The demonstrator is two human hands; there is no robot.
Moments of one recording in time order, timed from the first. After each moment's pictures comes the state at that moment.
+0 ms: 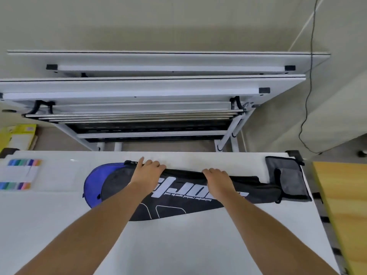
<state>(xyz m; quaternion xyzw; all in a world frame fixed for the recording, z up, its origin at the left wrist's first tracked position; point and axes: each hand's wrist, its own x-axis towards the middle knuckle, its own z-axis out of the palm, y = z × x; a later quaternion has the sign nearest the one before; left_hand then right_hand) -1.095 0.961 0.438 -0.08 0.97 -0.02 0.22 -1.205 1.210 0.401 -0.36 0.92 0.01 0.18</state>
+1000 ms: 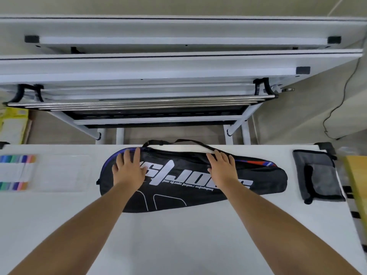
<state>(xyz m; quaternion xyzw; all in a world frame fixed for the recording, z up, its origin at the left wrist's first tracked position) -1.070 0.851 0.346 -0.32 0.92 0.08 0.22 -1.227 1.136 0.328 -0.29 0.93 0.04 0.21</state>
